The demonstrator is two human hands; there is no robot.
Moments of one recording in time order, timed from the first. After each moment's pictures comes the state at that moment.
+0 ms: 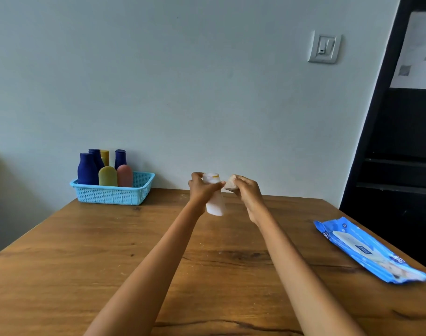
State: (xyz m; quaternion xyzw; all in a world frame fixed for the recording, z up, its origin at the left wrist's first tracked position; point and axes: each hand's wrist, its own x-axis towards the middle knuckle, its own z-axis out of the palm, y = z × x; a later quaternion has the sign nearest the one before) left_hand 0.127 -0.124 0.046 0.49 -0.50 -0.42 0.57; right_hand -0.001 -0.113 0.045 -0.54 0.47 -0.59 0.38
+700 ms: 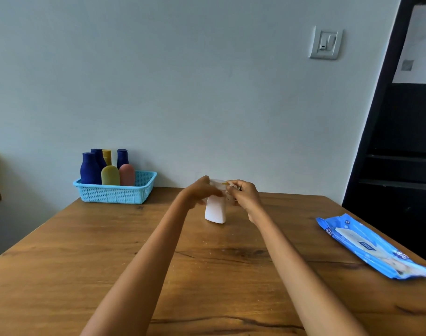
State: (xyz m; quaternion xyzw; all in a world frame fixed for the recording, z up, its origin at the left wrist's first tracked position) left_hand 0.149 -0.105 0.069 0.54 -0.65 -0.41 0.33; right_hand 0.005 -0.108 0.036 -0.58 0.52 -0.53 0.33
